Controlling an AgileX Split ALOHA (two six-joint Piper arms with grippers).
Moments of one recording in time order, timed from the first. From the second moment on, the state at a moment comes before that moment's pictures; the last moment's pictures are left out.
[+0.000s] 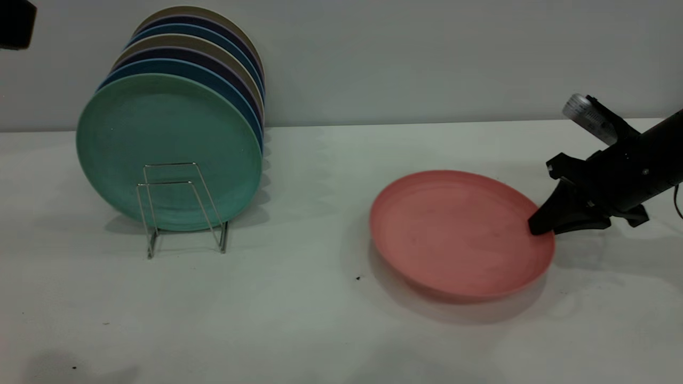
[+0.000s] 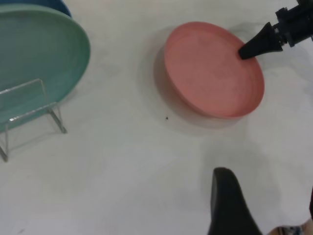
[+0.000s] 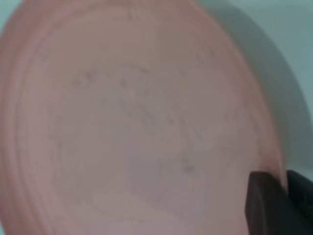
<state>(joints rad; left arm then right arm) -0.06 0.97 -0.66 -0.85 0.64 0.76 -0.10 2.37 -1.30 1.19 0.72 -1.13</state>
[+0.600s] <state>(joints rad) -0.06 1.24 -0.66 -0.87 0.61 0.75 -0.10 2.37 -1.30 1.29 0.95 -1.29</state>
